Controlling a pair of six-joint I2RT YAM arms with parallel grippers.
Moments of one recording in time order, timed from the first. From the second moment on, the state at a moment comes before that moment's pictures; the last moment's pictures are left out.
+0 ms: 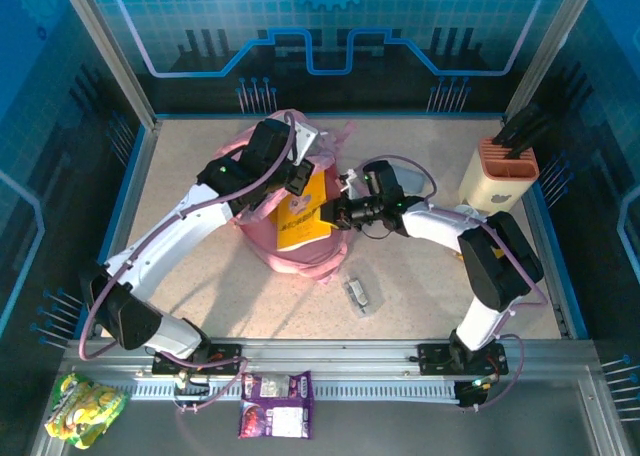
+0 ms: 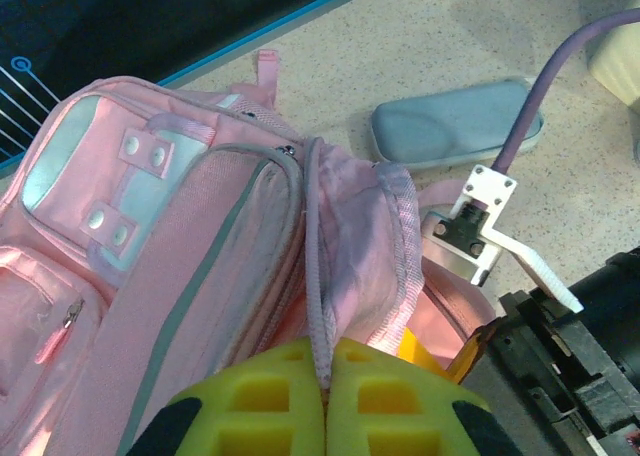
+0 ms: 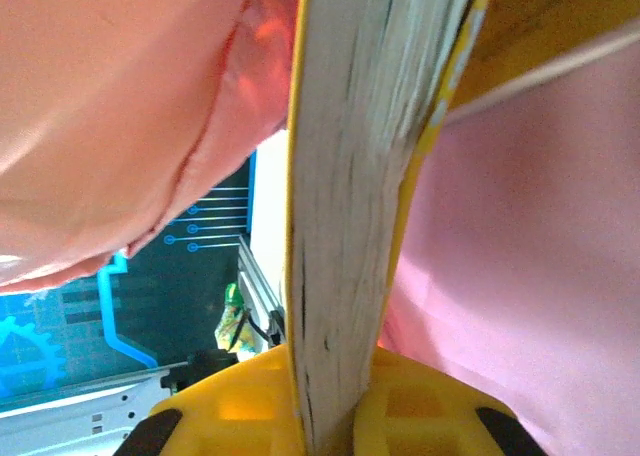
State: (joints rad) left arm -0.60 1.47 1.51 -0.71 -0.12 -0.03; right arm 0.52 1.72 1.00 0.10 -0.84 0.90
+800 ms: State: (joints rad) left arm -0.60 1.44 1.47 -0.69 -0.11 -0.03; right arm 0.55 1.94 1.25 -0.09 -0.52 0.73
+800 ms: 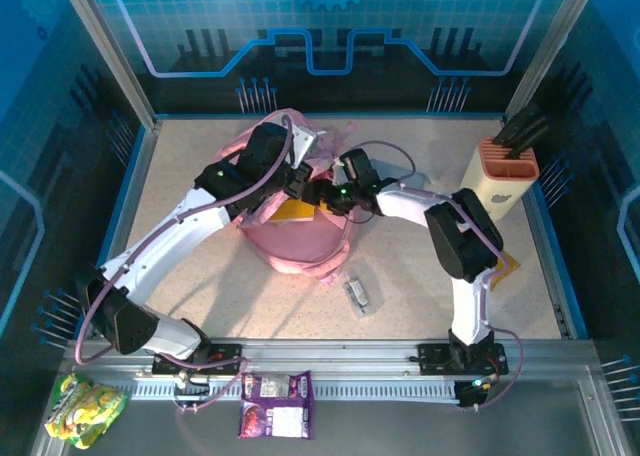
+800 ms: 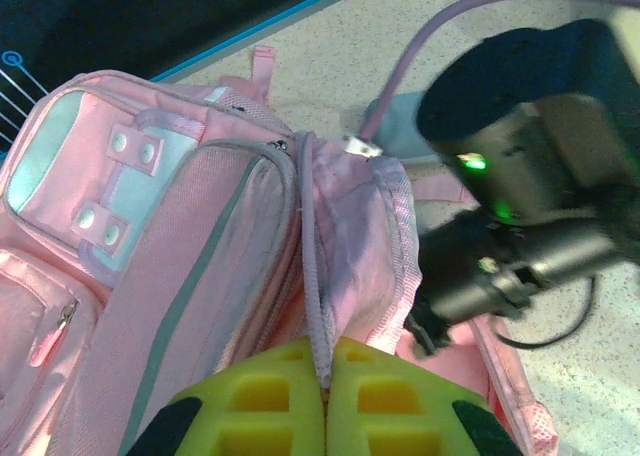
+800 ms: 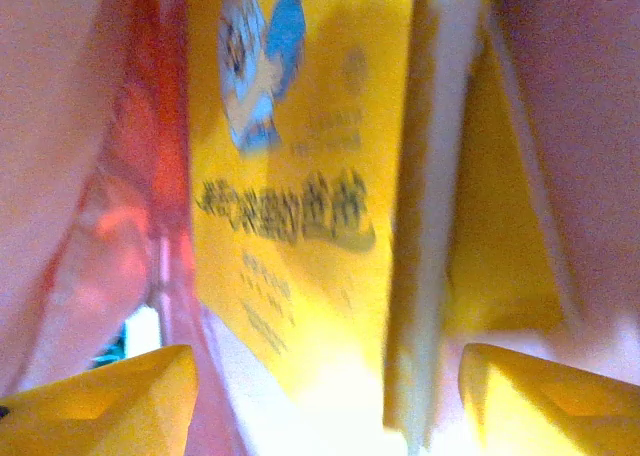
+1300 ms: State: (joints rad) left arm -0.60 1.44 1.46 -0.68 -0.10 -0.06; right arm 0.71 1.90 1.16 -0.14 -0.35 0.61
